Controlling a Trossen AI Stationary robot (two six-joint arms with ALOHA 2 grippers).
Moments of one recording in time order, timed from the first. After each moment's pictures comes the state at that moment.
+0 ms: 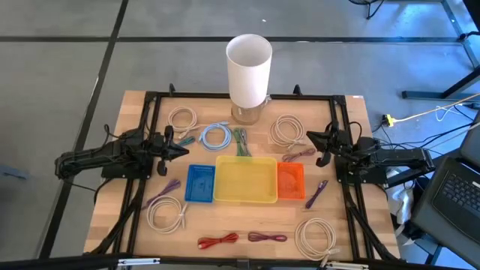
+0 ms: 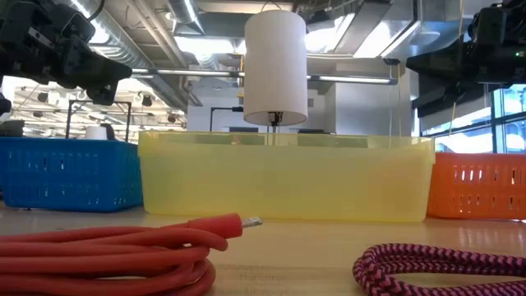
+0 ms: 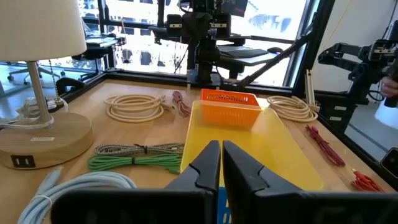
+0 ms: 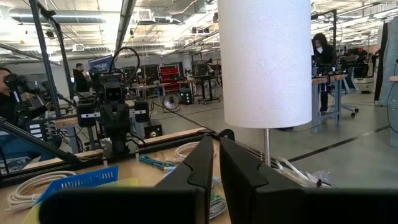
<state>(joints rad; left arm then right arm) 0.21 0.00 0.07 -0.13 0.20 -0.10 0.06 0.00 0.01 0.20 0.43 0.04</state>
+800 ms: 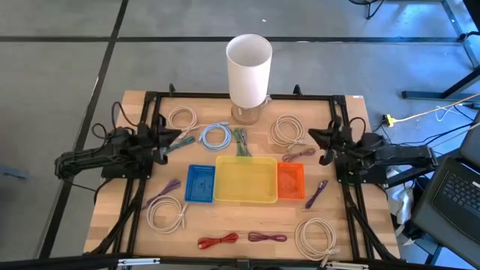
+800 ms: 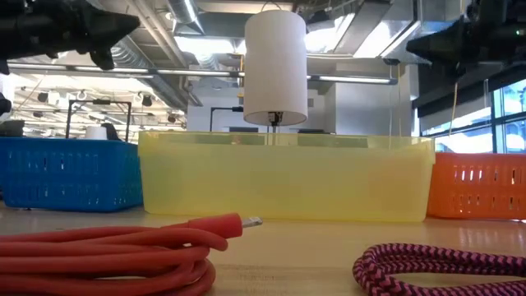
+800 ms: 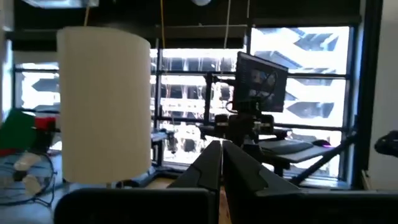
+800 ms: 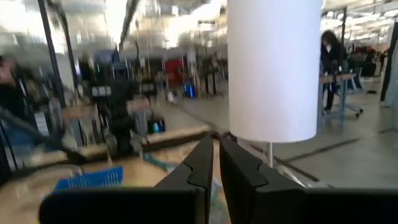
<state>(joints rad) 0.21 0.01 0.07 0.28 -0.03 -0.06 0.06 0.11 0.16 0.09 0.40 0.02</state>
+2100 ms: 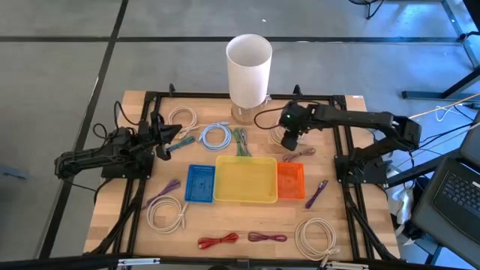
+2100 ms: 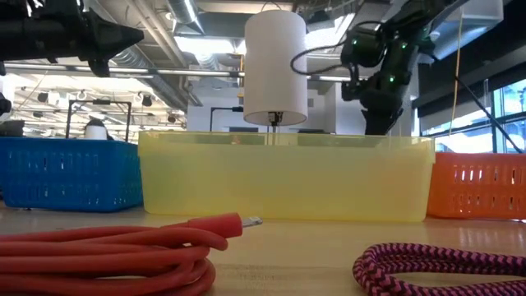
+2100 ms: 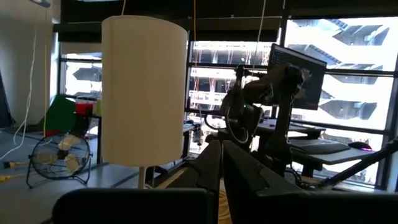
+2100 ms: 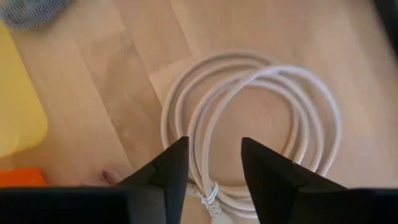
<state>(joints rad) 0.21 0.01 0.07 0.24 -0.16 -0.07 -0.39 1.43 0.91 -0.68 0.08 0.00</state>
